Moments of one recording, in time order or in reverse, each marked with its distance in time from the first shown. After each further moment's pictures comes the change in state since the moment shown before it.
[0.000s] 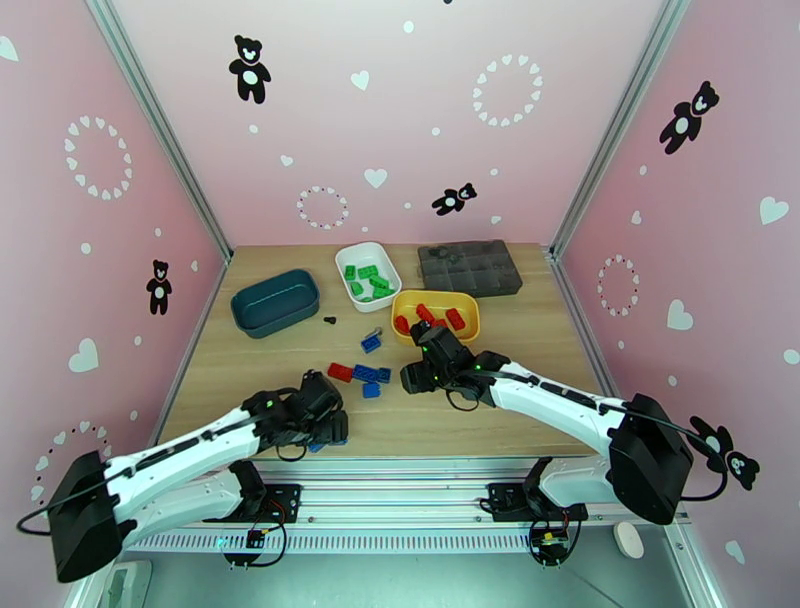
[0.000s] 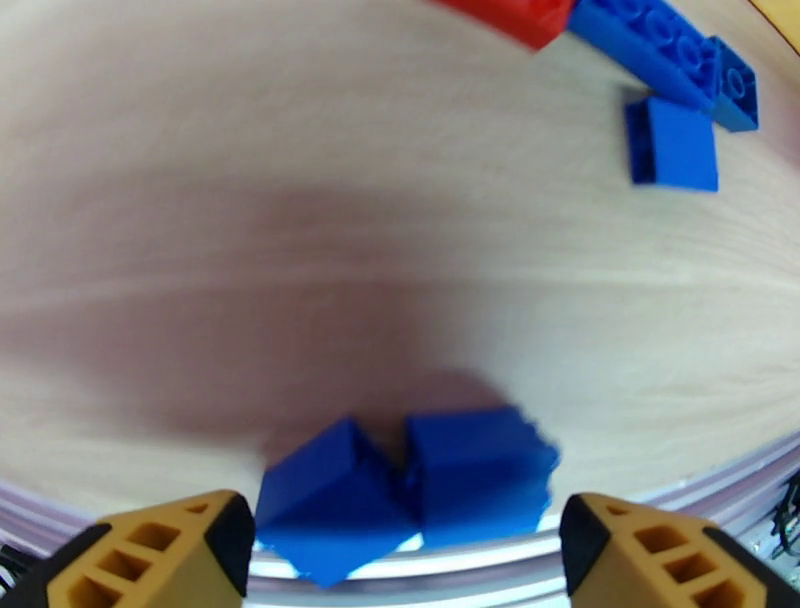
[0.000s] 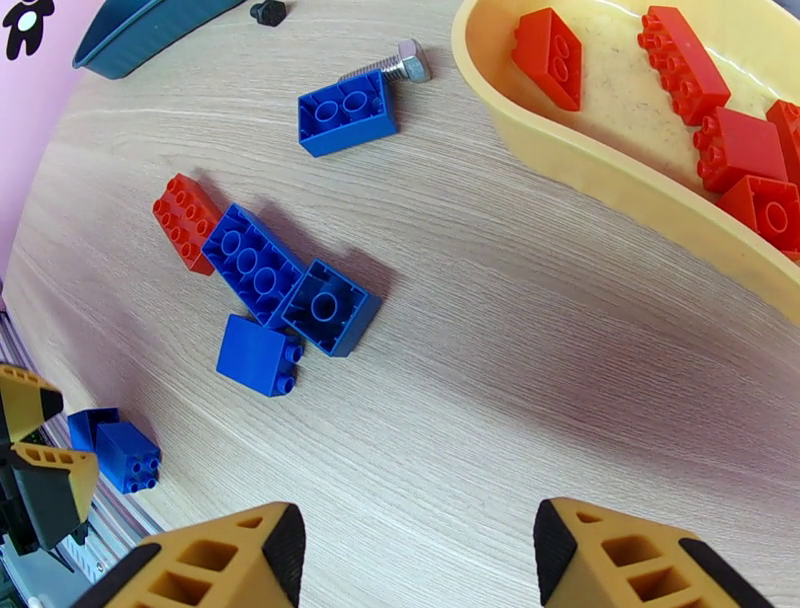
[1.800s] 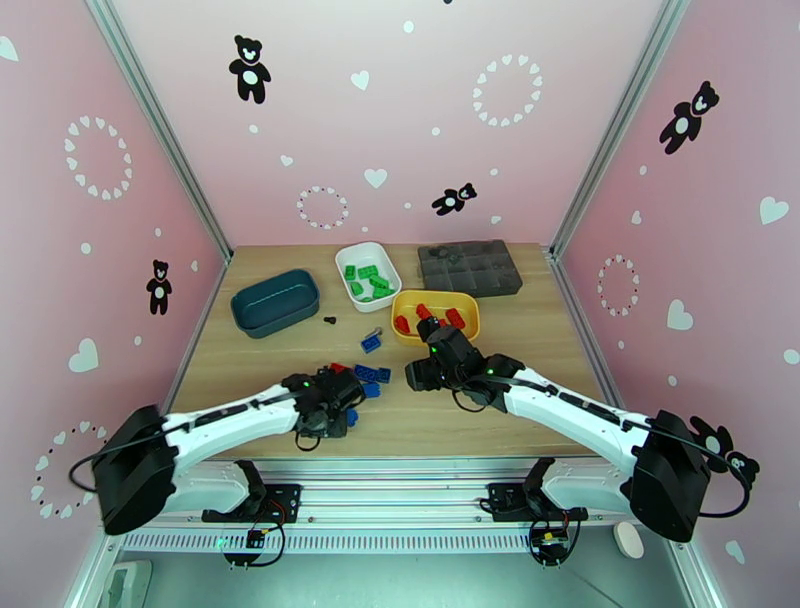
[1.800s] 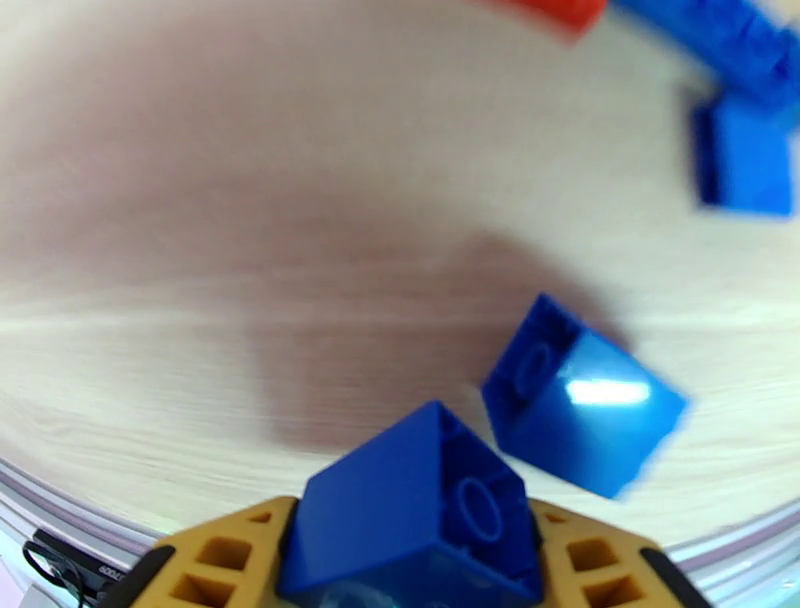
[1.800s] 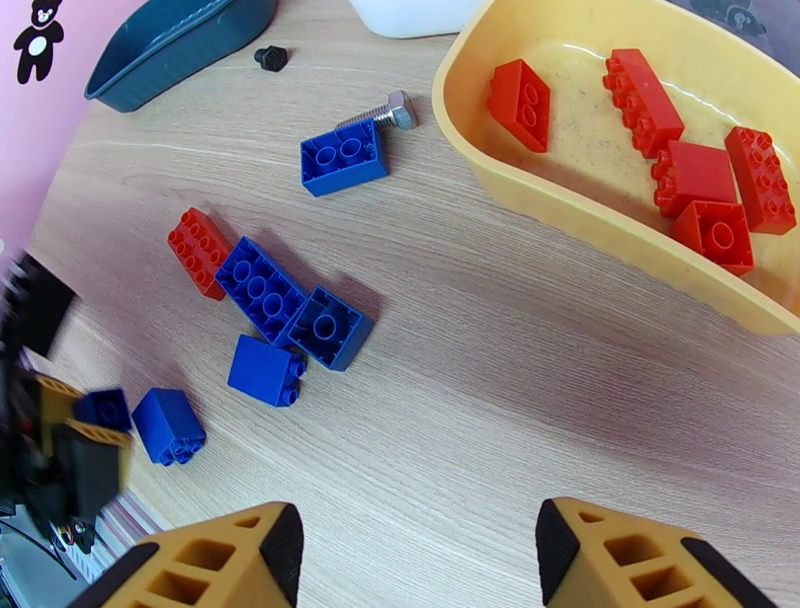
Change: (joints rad) left arm 0.031 0.305 0.176 -0.020 -0.090 0.041; right arm 0.000 -0.096 -0.011 -0.019 0.048 -0.005
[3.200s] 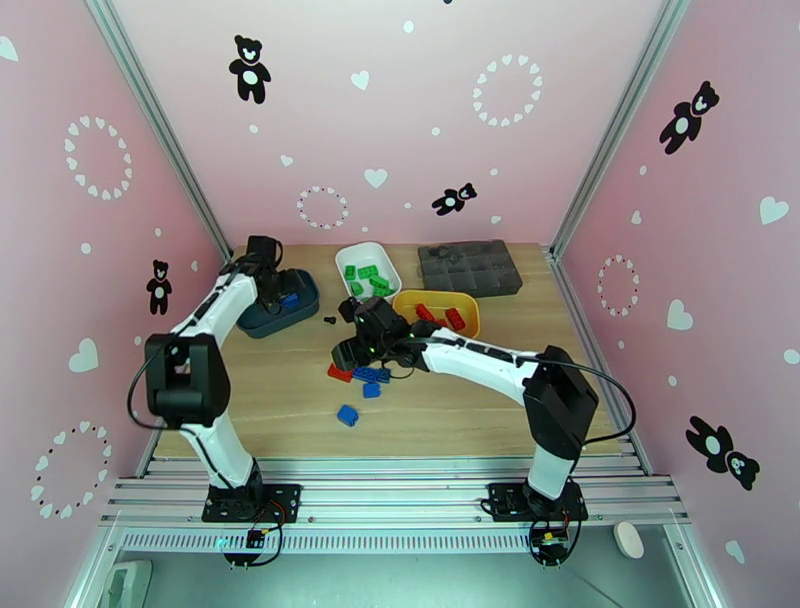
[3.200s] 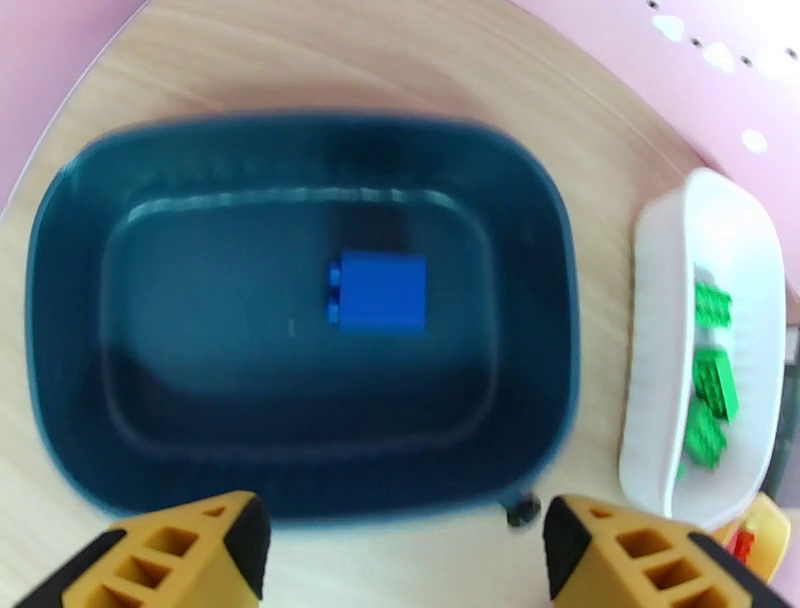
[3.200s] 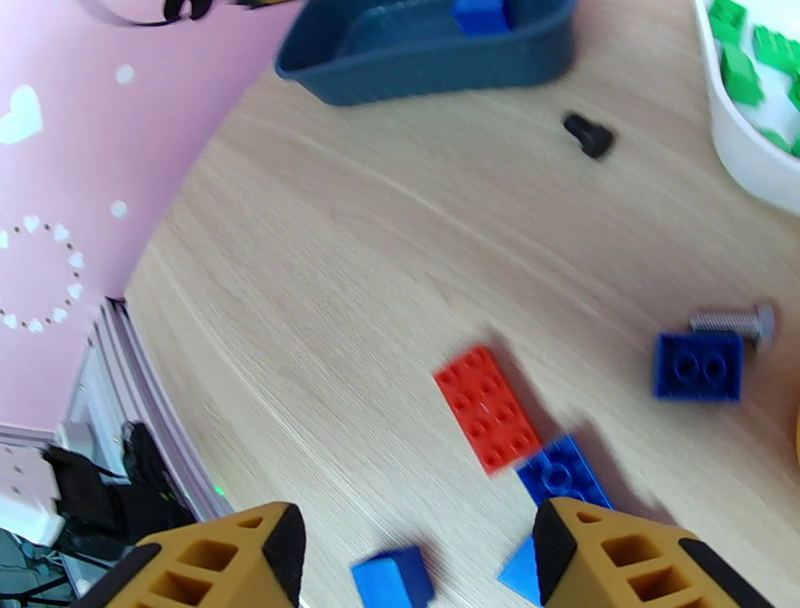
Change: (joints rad) left arm 0.813 0.471 0.676 0.227 0.146 0.365; right arm 0.127 0.519 0.499 0.094 -0.221 -0.039
